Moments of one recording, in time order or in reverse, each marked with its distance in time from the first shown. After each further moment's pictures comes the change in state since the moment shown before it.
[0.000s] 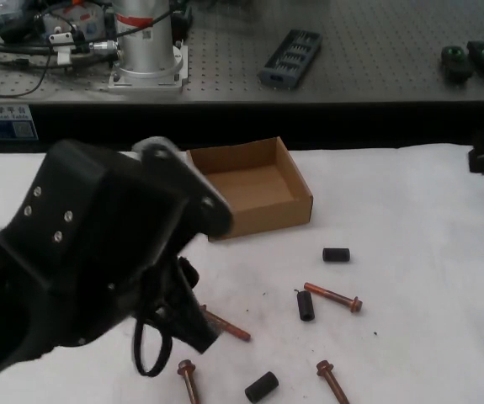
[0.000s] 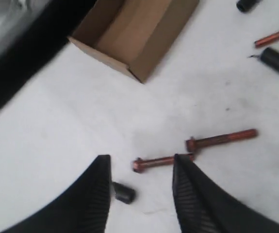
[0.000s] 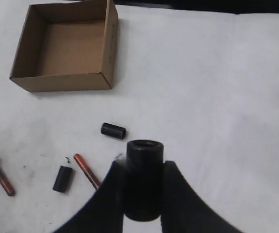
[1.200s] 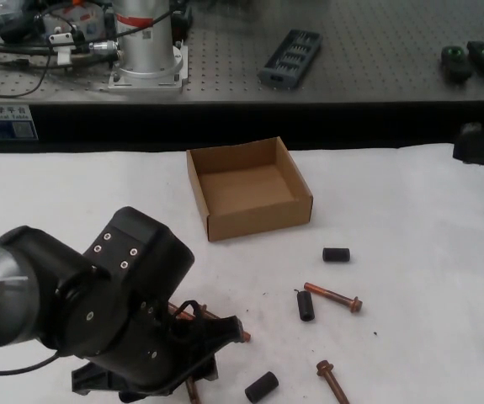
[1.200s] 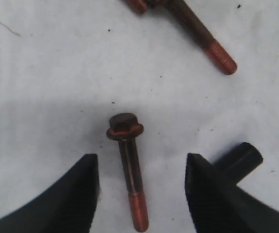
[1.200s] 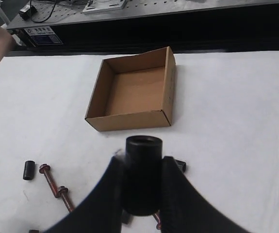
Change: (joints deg) left arm 7.0 19.0 0.0 4.6 29.3 -60.7; right arm 0.0 -9.6 11.0 -15.7 -8.8 10.1
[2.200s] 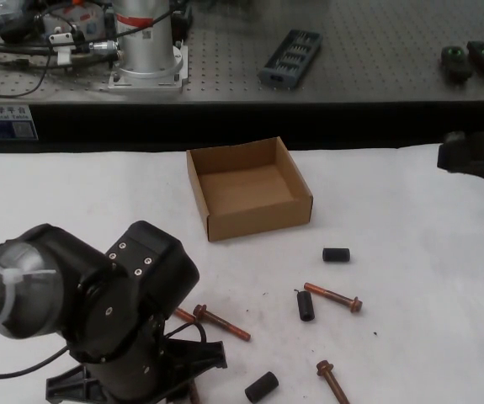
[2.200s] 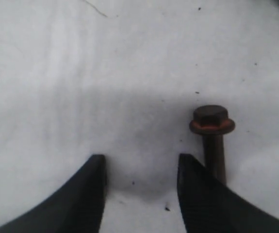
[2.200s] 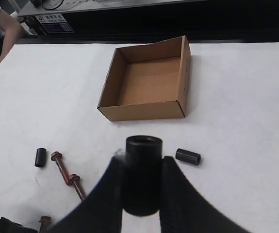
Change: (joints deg) left arm -0.2 4.9 -1.8 9.2 -6.9 1.6; right arm 2.6 0.0 0.0 1.0 0.1 0.1
